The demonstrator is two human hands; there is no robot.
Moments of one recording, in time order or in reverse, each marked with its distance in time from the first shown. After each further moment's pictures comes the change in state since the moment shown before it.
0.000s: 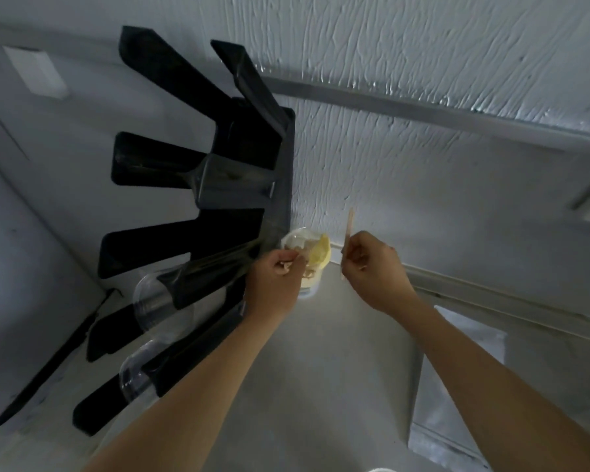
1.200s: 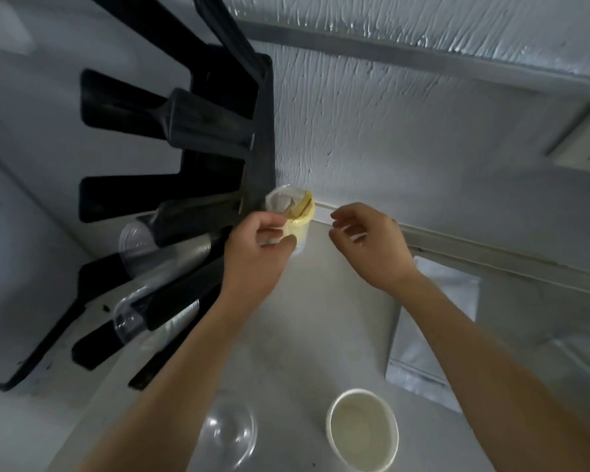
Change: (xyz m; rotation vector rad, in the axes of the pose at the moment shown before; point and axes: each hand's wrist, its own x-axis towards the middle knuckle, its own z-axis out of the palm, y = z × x) left_hand -0.063 0.021 -0.026 -0.080 -0.092 0.068; right_hand -0.055 -0.001 -0.023 0.053 0.006 -0.035
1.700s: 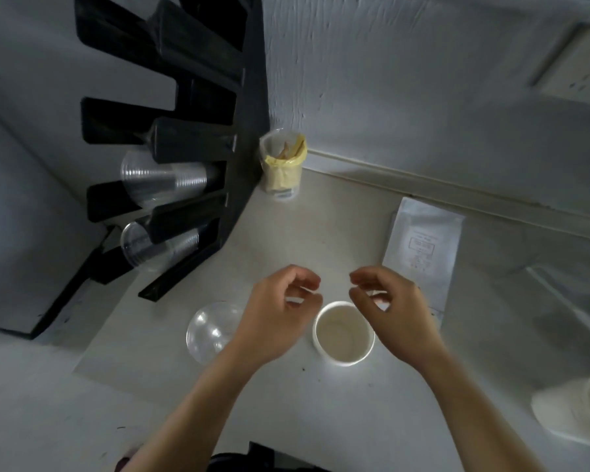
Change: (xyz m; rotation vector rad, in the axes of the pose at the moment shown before) left_hand -0.163 -0.032 -0.006 0.198 -0.361 -0.094; right_hand -0.196 0.023 -0.018 0.131 -0.096 0.245
